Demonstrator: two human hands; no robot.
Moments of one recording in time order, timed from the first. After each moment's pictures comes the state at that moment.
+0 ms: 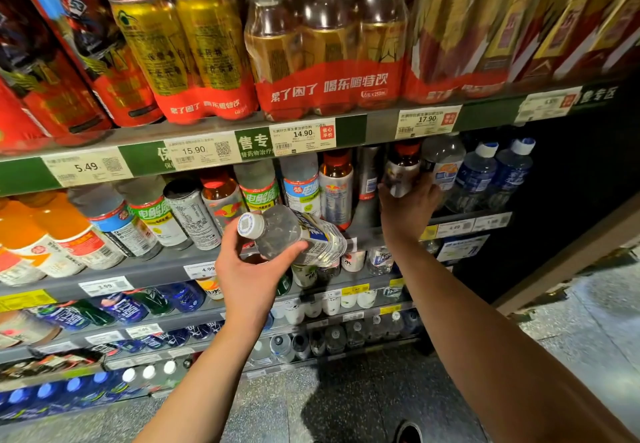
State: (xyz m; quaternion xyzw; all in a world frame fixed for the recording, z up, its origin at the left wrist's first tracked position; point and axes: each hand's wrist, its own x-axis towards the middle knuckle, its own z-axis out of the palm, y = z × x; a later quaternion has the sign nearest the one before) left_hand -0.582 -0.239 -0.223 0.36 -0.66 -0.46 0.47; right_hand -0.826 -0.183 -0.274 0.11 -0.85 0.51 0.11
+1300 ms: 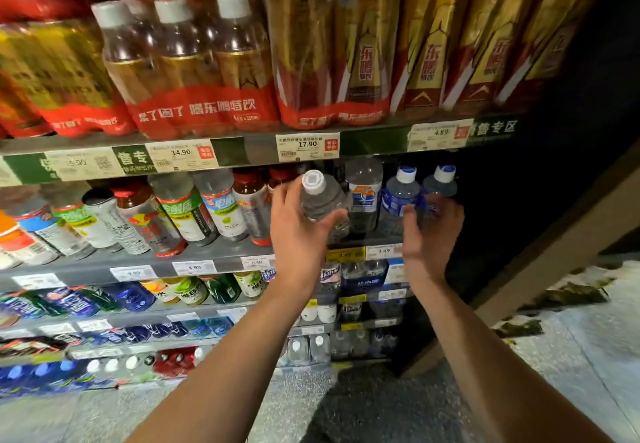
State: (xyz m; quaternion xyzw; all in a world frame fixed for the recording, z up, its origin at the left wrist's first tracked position) left_hand -0.786 -0.142 -0.204 0.36 -0.75 -0.31 0.45; right_hand -0.943 -0.036 -0.270 0.23 -0.78 0.57 0.12
